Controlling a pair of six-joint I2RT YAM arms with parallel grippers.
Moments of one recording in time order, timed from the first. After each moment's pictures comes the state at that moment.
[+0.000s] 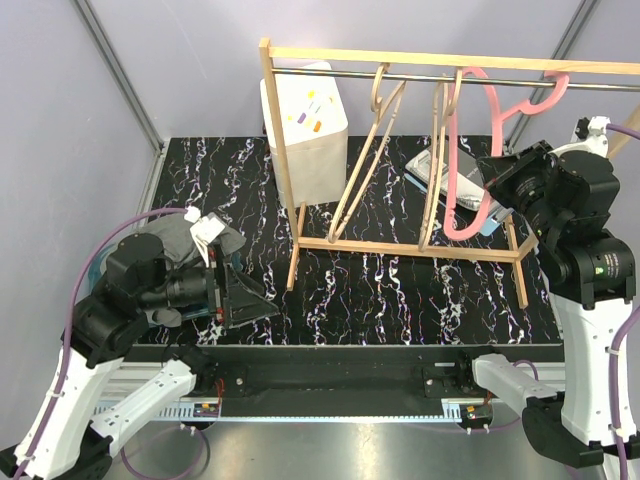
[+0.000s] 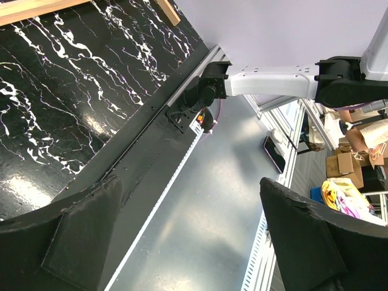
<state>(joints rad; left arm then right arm) -0.55 0.64 1.17 -0.90 0.70 -0.54 0.15 1.00 1.67 -0.85 0.09 0.77</state>
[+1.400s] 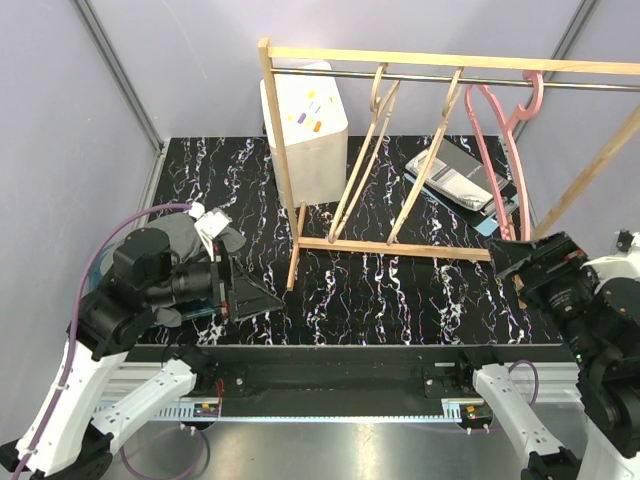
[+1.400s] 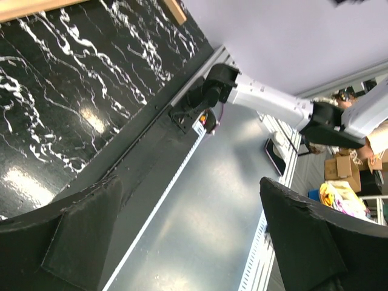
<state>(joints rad) -0.55 0.67 1.17 -0.89 0.69 -0.55 0.15 0.62 1.61 -1.22 0.10 0.78</state>
